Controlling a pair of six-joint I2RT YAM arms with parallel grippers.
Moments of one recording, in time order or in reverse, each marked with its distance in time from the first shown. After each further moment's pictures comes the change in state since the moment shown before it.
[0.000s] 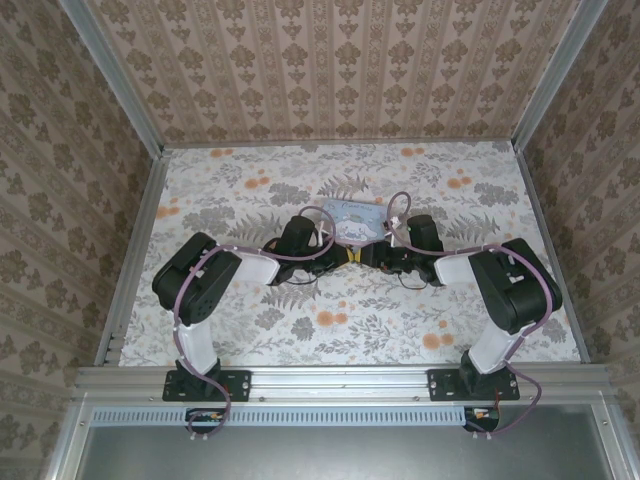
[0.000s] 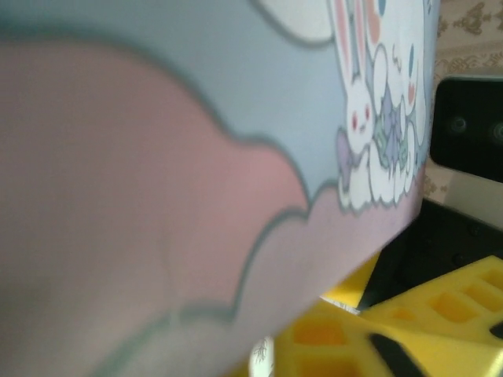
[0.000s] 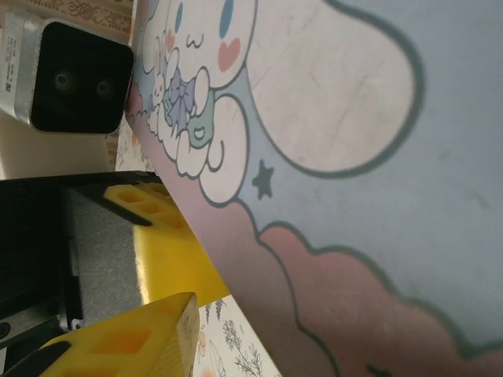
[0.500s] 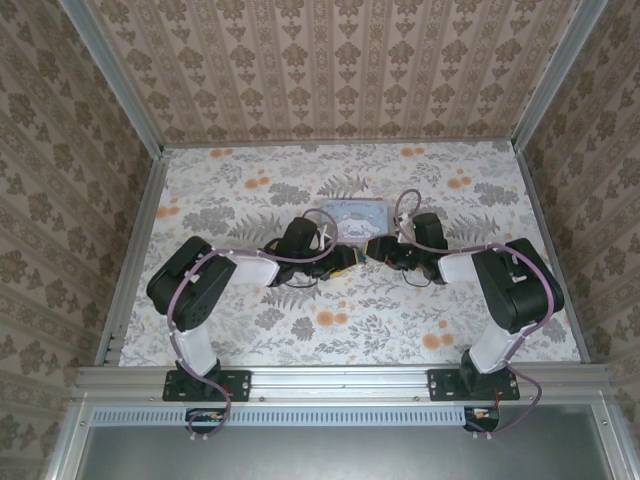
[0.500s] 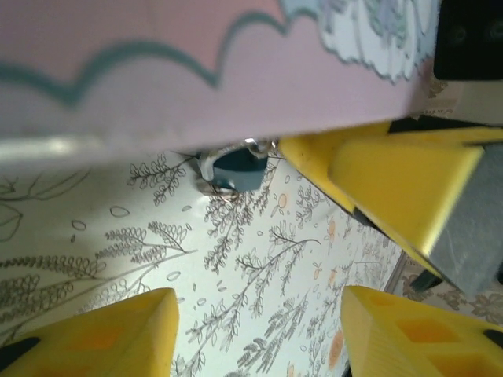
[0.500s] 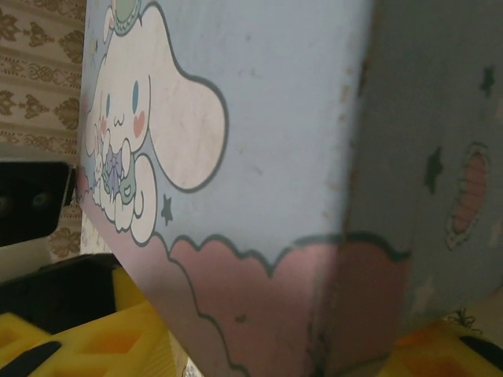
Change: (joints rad) left arm -0.020 -0.067 0.000 -0.118 0.019 0.039; right arm -0.043 -0.001 0.007 -0.005 0.122 0.036
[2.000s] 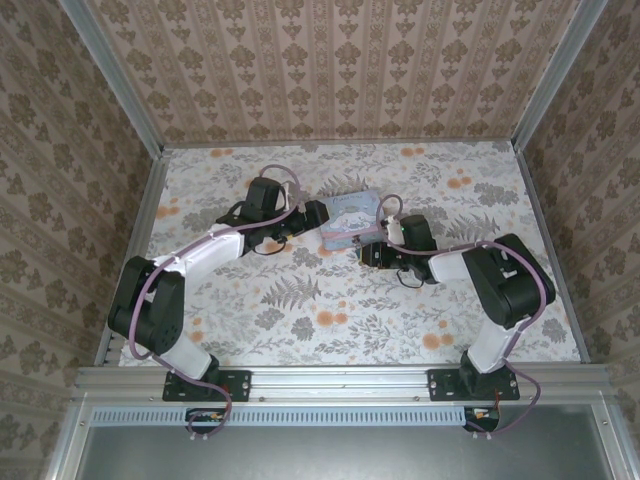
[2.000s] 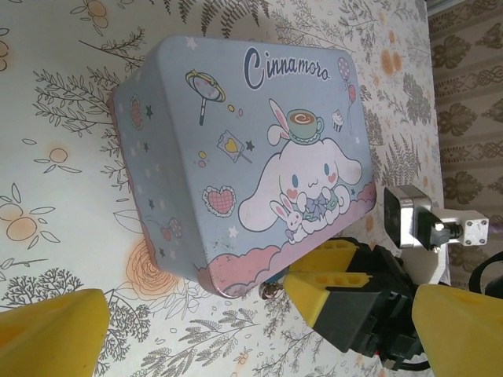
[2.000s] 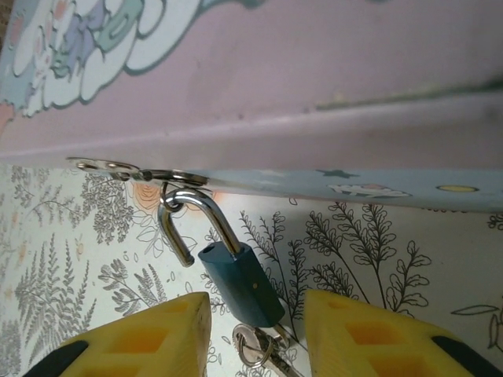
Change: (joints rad) left arm 0.219 -0.214 0.203 -0.465 -0.163 0.237; right arm 0.080 0.051 0.035 -0.038 0.148 -0.271
